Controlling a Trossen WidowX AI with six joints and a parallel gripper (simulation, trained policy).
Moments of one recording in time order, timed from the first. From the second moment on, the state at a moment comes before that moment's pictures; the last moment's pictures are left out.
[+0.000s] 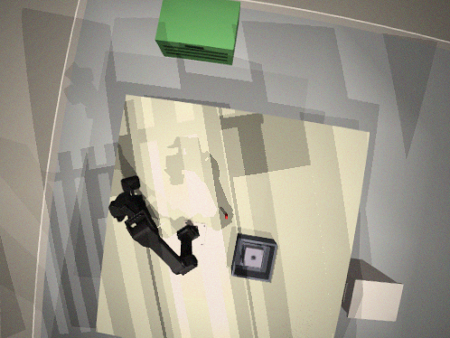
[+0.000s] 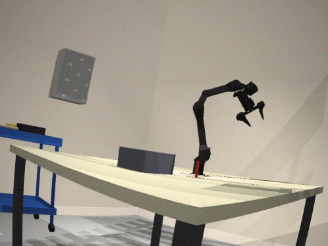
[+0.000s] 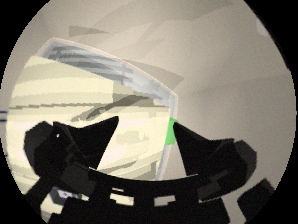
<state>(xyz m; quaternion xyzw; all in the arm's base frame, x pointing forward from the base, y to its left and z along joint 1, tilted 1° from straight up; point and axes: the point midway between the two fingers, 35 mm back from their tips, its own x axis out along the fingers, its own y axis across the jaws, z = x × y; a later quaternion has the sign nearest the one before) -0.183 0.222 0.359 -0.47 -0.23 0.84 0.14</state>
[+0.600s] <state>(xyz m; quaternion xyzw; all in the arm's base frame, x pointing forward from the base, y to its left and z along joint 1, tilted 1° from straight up) -0.115 0.247 0.337 -0.47 0.02 0.82 0.33</state>
